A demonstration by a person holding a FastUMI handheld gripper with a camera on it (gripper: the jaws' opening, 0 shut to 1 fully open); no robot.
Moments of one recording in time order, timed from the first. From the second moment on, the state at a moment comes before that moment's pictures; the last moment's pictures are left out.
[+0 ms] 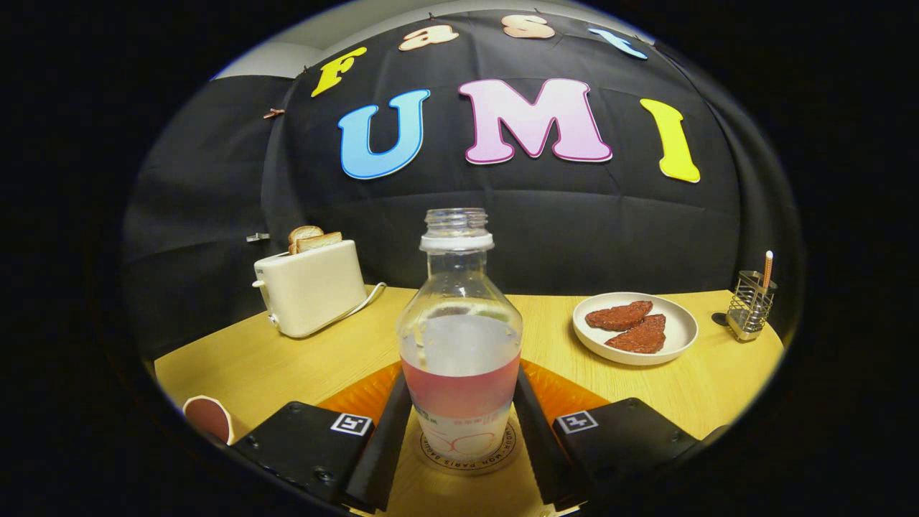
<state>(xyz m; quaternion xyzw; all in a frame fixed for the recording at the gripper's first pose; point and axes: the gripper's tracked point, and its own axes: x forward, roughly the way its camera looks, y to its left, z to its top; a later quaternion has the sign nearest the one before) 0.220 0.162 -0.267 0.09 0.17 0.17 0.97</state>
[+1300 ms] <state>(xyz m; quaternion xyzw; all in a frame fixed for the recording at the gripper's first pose) 0.148 0.119 -0.179 0.07 0.15 0.20 0.97</state>
